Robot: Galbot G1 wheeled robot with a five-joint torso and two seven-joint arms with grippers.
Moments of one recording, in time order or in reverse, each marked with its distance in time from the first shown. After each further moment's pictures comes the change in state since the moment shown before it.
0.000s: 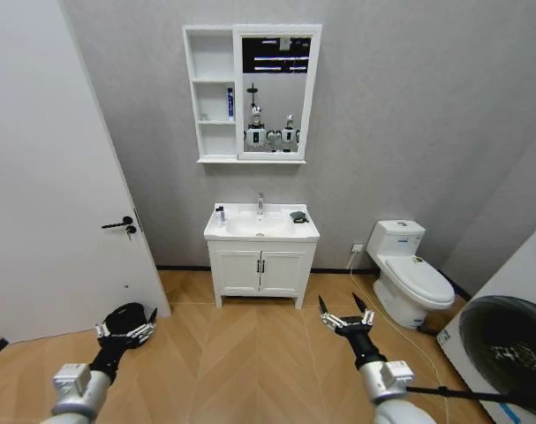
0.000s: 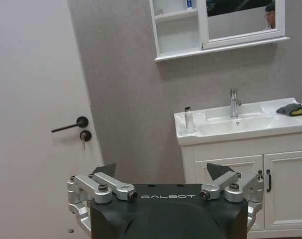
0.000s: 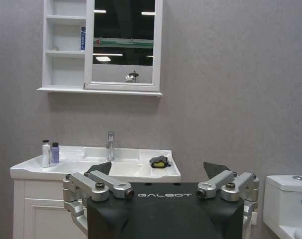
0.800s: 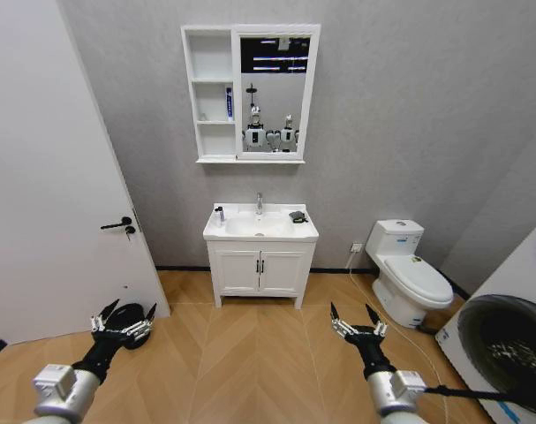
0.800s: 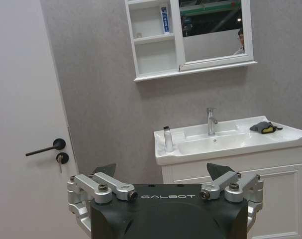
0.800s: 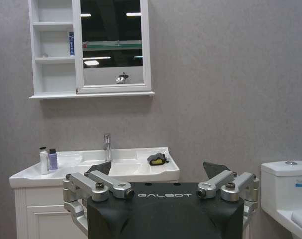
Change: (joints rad) left arm 0.026 0.007 0.024 -0.110 -0.017 -0.005 0.009; right arm -0.056 0.096 -0.048 0.019 -0.045 0.067 0.020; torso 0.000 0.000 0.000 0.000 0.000
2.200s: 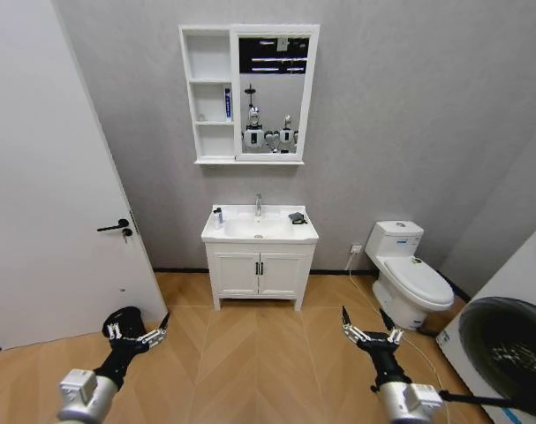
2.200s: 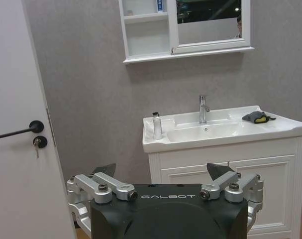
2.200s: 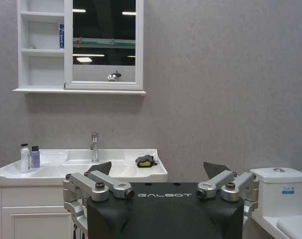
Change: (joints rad) left arm -0.019 -0.039 0.128 0.046 0.075 -0.002 -0.010; right arm -0.070 0.013 0.048 0.014 -0.029 0.027 -0.001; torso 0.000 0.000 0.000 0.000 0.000
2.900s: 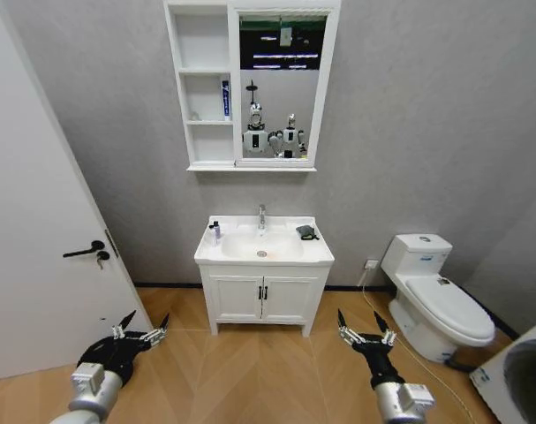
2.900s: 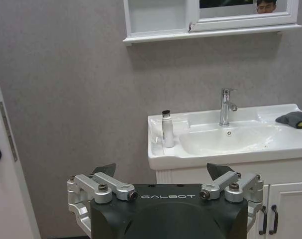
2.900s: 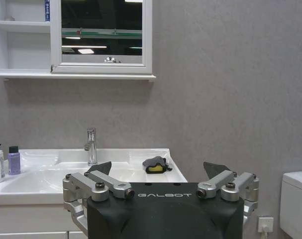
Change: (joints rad) left arm -0.071 0.015 0.036 0.097 -0.013 0.002 -0.004; right arm 0.021 -0.002 -0.017 -0.047 0.004 0.006 -0.018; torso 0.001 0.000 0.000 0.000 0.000
